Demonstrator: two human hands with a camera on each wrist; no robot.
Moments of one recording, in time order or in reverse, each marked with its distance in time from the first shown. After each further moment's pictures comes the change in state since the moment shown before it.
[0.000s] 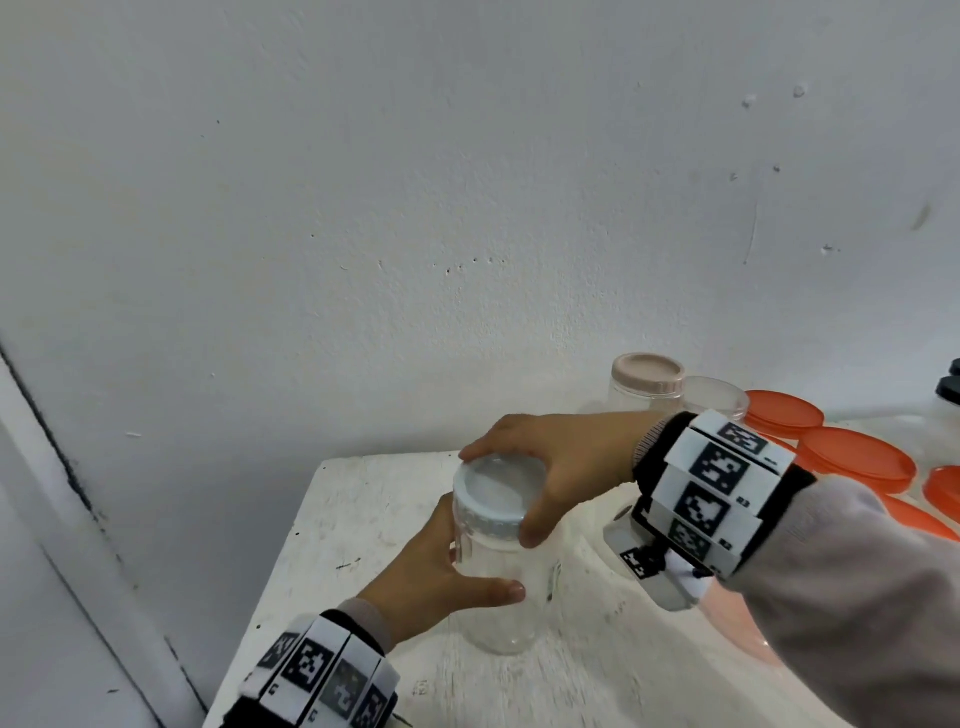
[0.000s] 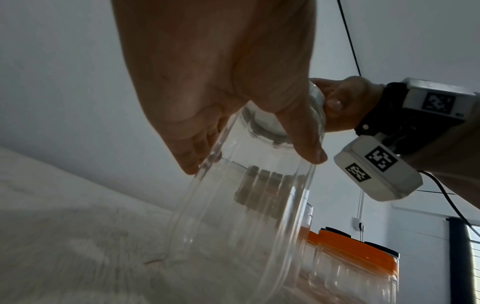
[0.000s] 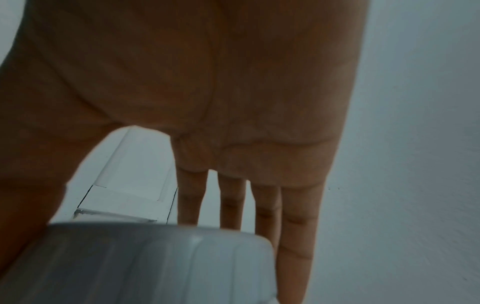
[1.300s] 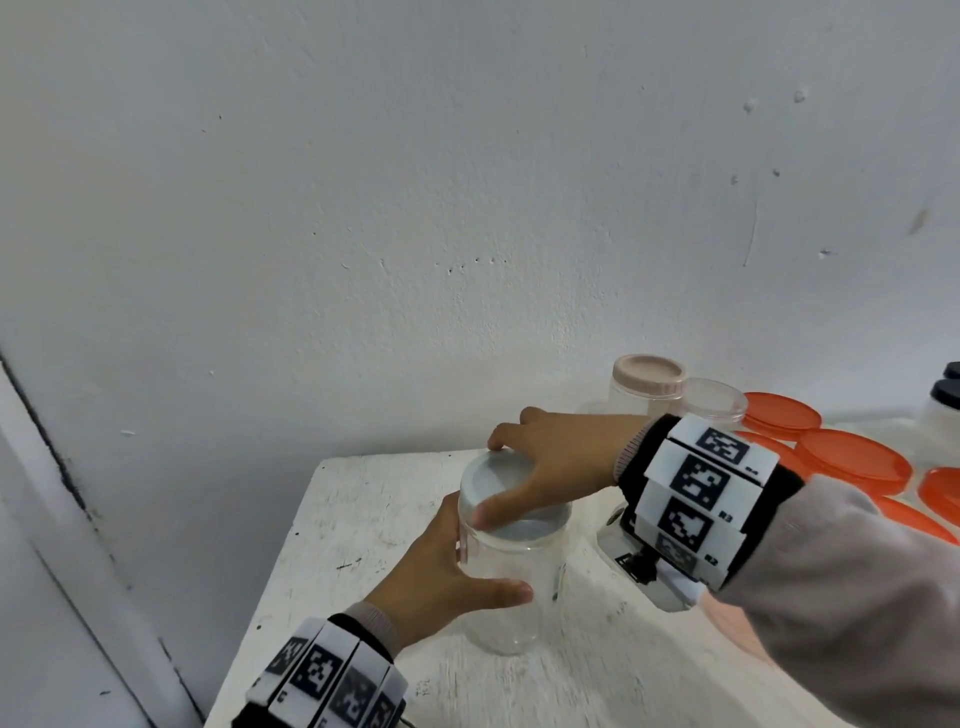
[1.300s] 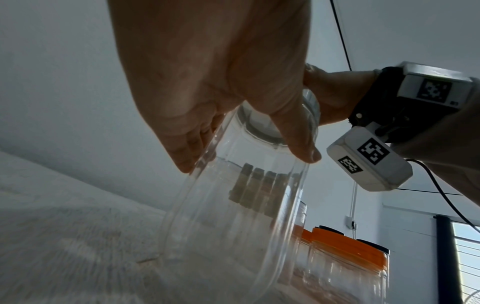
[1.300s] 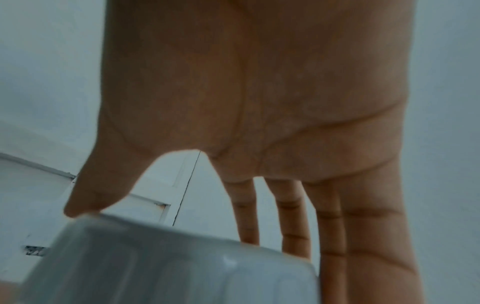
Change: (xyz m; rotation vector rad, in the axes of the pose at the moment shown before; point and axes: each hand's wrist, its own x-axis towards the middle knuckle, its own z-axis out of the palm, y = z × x) left_hand 0.000 -0.003 0.001 -0.004 0.011 0.035; right_hand 0.007 -0.019 0.003 -0.167 0.016 0.230
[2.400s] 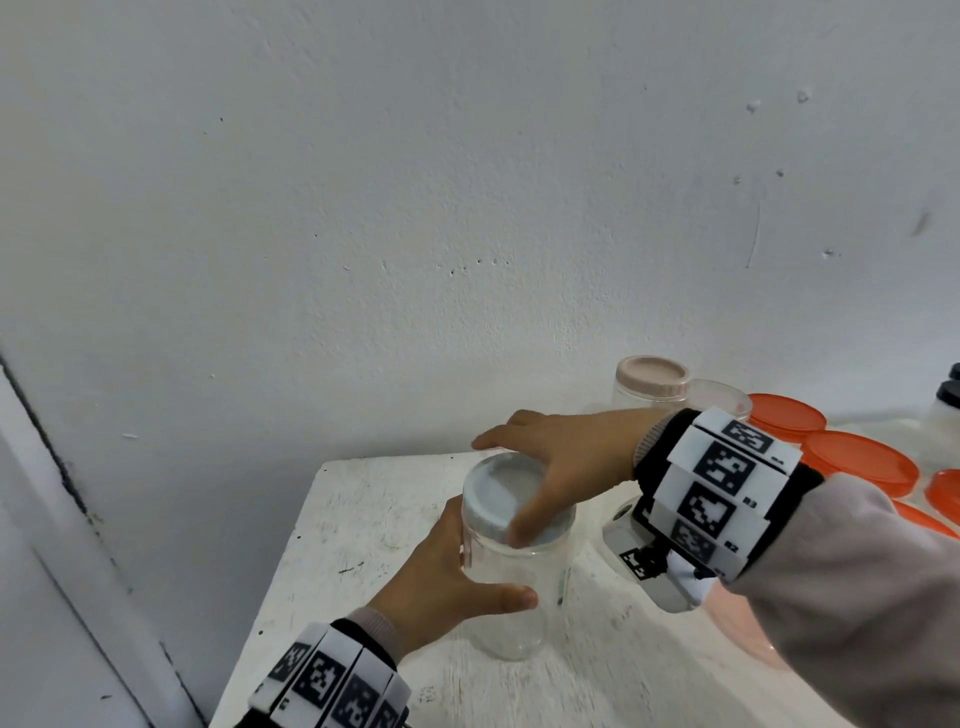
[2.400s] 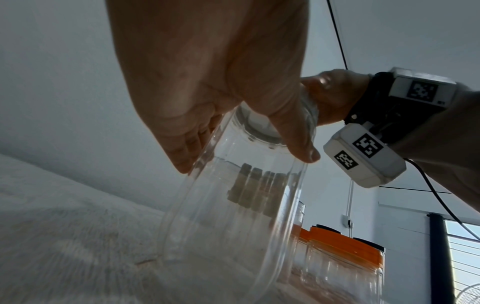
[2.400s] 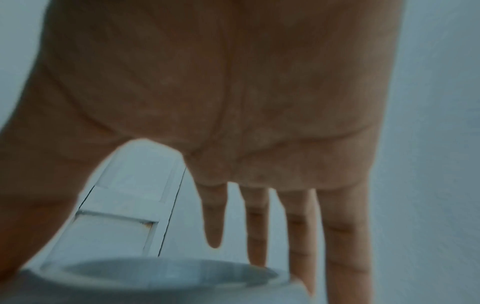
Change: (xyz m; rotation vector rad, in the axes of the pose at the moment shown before) left_hand 0.001 0.000 0.000 0.010 0.003 0.007; right_hand -0.002 0.006 -0.005 0.064 -0.056 -0.083
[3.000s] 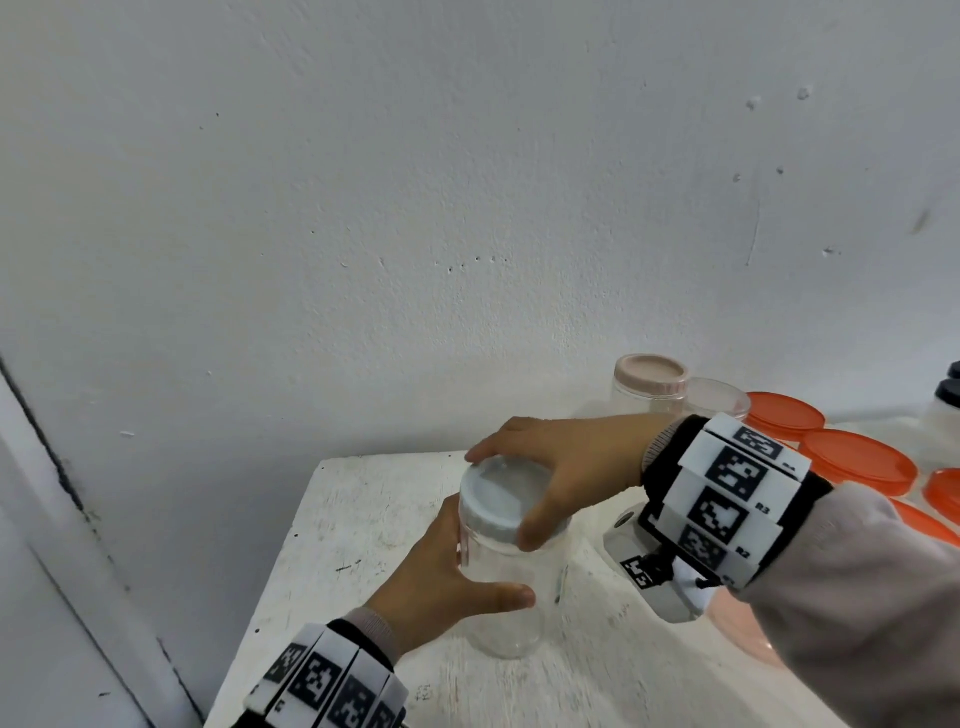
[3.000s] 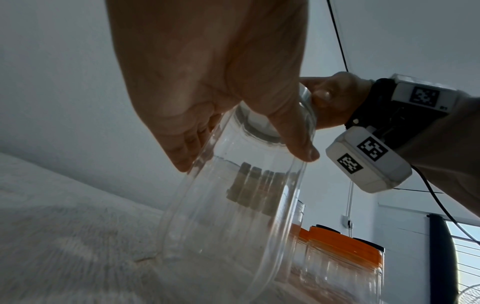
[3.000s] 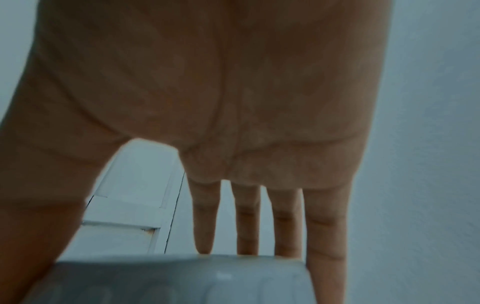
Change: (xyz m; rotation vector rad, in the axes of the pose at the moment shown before) left_hand 0.000 0.001 0.001 -0.020 0.016 -0.010; right_hand -0.002 0.006 0.004 0.042 0.019 -0.079
